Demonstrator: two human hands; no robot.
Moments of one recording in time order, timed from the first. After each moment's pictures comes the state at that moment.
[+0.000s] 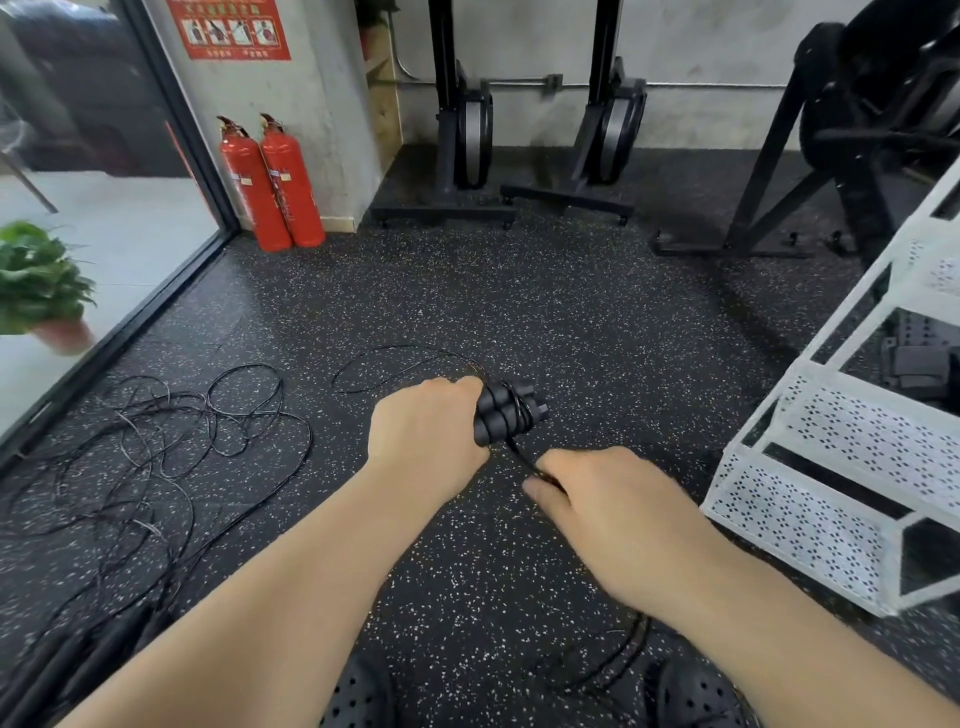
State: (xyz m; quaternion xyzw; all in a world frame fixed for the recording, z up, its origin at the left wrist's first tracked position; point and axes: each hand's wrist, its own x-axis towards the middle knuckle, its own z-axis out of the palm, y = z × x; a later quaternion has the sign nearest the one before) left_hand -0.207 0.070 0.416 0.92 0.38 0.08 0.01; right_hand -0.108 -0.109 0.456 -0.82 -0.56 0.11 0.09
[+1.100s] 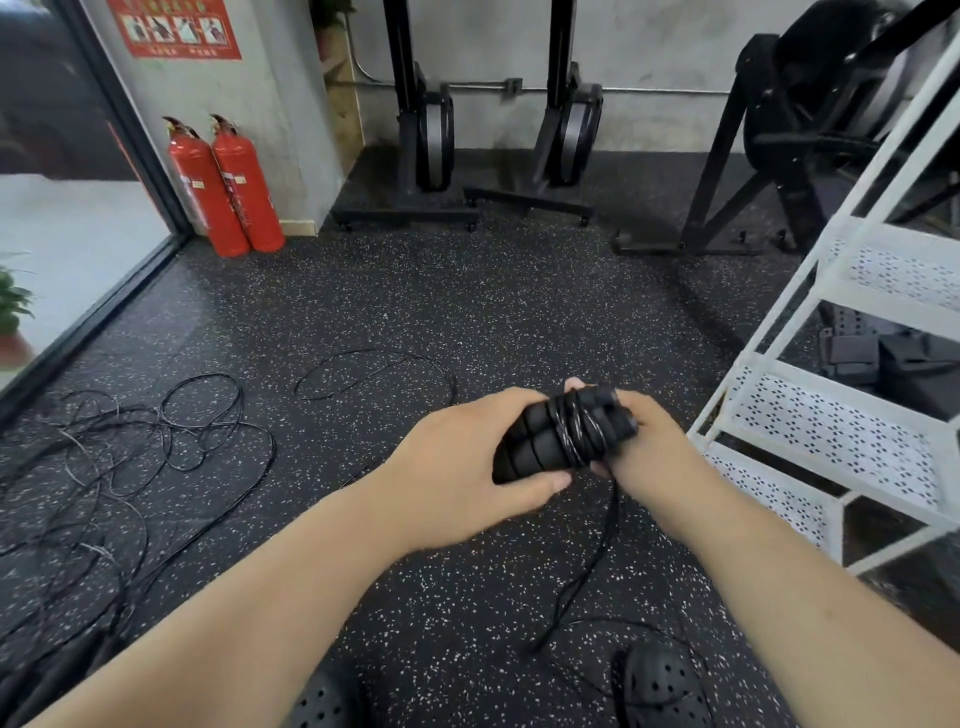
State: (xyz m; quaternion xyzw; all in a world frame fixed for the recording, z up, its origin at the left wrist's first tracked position) left_hand -0.202 0.017 0.443 0.94 0.14 0.12 0.28; right_hand -0.035 -0.115 0.435 -0.74 -0.33 0.32 0.50
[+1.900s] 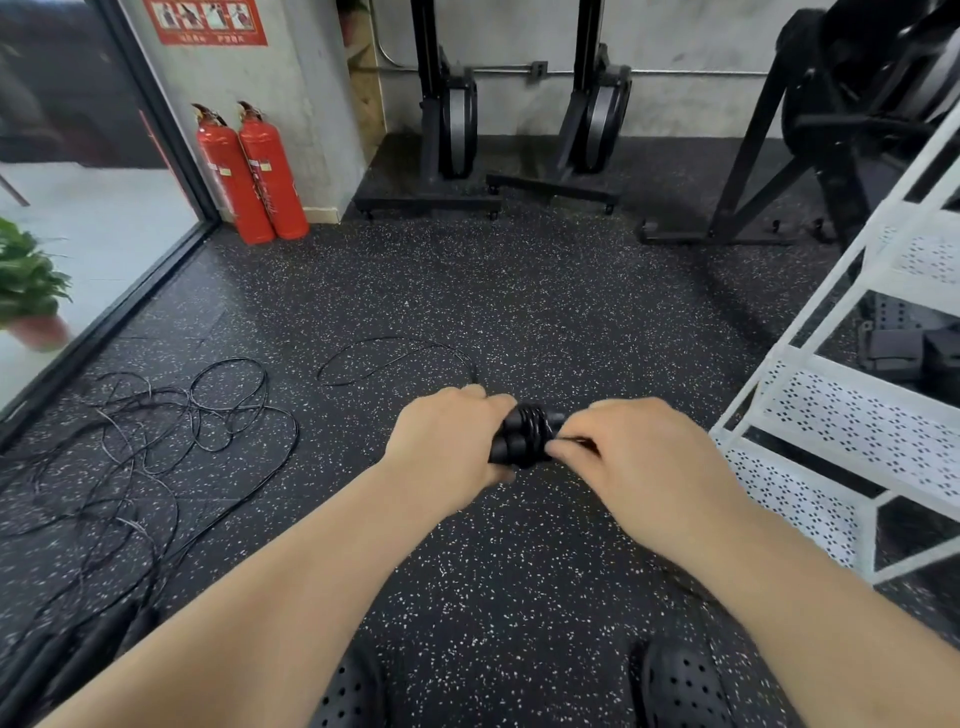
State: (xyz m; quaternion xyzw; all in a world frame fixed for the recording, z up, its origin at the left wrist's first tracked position) left_hand -0.192 0.049 0.410 0.97 0.25 0.02 0.04; right_hand -0.068 -0.118 0.452 -0.83 -0.54 0.02 0.09
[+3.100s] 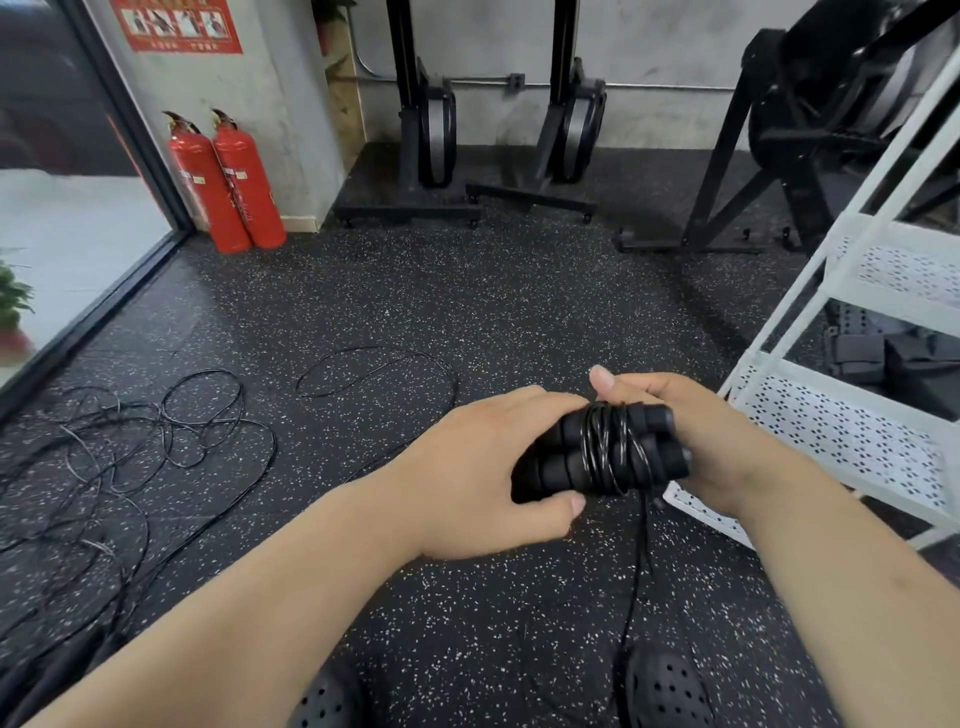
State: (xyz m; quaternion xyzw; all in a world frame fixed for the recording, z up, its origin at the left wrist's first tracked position) left_hand -0.200 0.011 0.457 0.95 0.05 0.10 0.30; right_hand -0.015 -0.130 0.468 -0.62 -0.36 0.45 0.53
